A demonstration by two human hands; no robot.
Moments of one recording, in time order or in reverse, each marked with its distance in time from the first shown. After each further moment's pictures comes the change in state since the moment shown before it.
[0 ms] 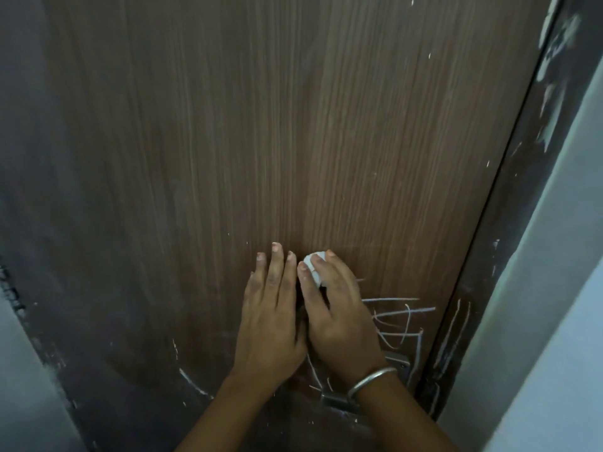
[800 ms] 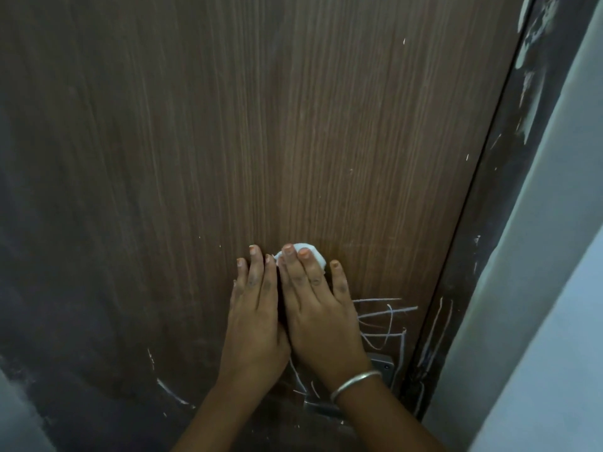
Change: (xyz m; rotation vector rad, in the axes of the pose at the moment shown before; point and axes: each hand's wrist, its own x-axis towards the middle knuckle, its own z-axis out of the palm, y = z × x) left_hand 0.006 0.007 0.011 -0.145 -0.038 -0.102; right_hand -0.006 0.008 0.007 -0.395 -0.327 -0.042
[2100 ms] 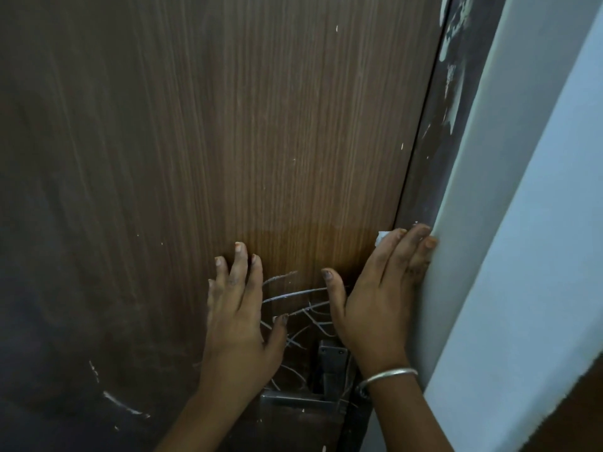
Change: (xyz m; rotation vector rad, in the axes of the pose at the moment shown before) left_hand -0.007 0.030 0.017 -0.009 0.020 0.122; right_hand -0.030 0.083 -0.032 0.032 0.075 0.666
